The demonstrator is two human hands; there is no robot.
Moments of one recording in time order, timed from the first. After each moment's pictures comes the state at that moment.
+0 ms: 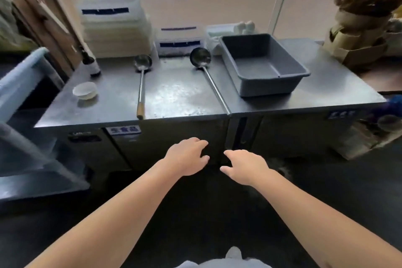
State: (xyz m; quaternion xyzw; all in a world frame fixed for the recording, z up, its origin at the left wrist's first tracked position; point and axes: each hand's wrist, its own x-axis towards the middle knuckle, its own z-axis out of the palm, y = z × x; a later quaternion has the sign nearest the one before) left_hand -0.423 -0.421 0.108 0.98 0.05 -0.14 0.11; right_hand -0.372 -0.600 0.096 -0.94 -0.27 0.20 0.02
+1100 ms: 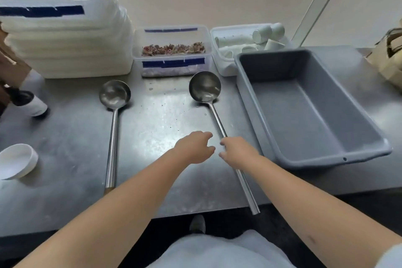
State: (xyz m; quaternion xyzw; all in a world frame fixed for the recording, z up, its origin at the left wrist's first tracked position) left_hand 0.028 -0.222 0.042 0.95 0.07 -0.21 0.22; right_hand 0.077 -0.376 0.032 -0.94 -0.19 0.28 0.08
